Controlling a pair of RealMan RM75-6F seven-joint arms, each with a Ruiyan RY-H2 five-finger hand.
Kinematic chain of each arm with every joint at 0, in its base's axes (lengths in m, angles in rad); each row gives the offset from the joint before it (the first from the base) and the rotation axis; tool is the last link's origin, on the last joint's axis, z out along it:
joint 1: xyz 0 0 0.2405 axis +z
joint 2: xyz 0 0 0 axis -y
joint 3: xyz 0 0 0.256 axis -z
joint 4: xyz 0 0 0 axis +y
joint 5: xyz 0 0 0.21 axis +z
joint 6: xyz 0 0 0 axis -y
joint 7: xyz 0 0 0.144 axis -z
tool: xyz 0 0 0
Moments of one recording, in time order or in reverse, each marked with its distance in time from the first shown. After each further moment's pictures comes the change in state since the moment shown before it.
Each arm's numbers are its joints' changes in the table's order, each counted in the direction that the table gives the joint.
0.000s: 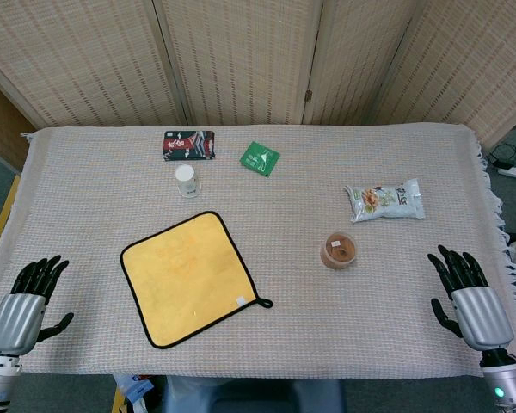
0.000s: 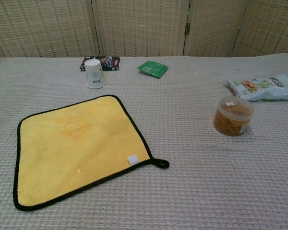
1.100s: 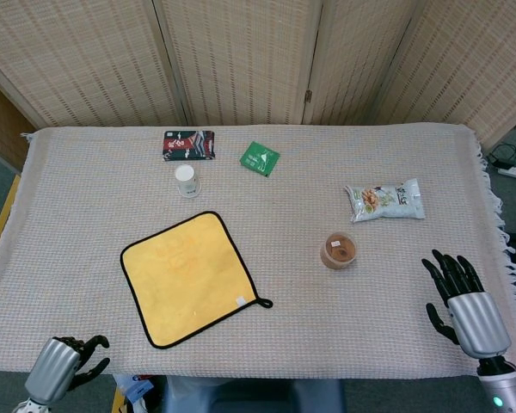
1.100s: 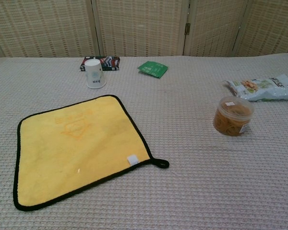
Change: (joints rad) left arm 0.105 0.391 -0.158 0.627 0.323 -0.328 0.292; right arm -0.017 0.007 0.016 -0.010 -0.065 -0.045 0.012
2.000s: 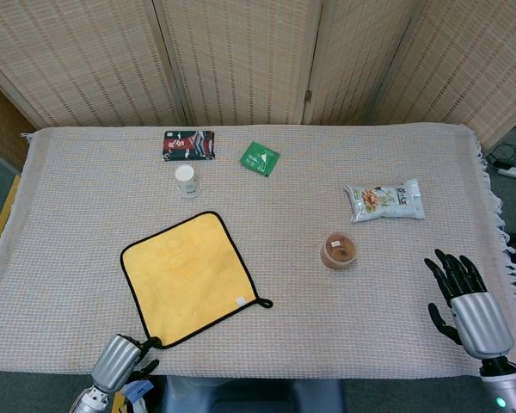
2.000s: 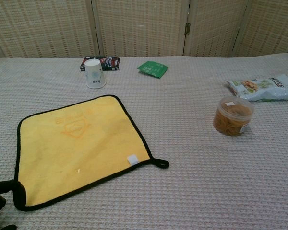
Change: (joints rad) left arm -0.061 0.300 -0.036 0.248 -0.020 0.155 0.016; right arm -0.004 -0.013 -0.001 -0.006 0.000 -0.008 -0.022
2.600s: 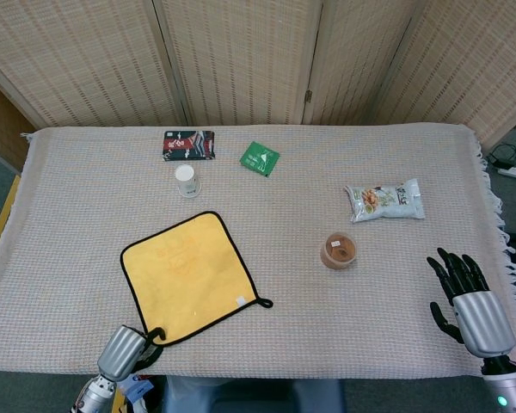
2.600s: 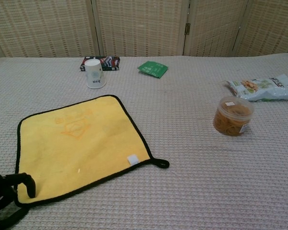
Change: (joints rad) left arm -0.042 0.047 0.008 0.058 -0.052 0.042 0.037; right arm 0.001 -0.002 -0.005 0.002 0.011 0.006 -0.001
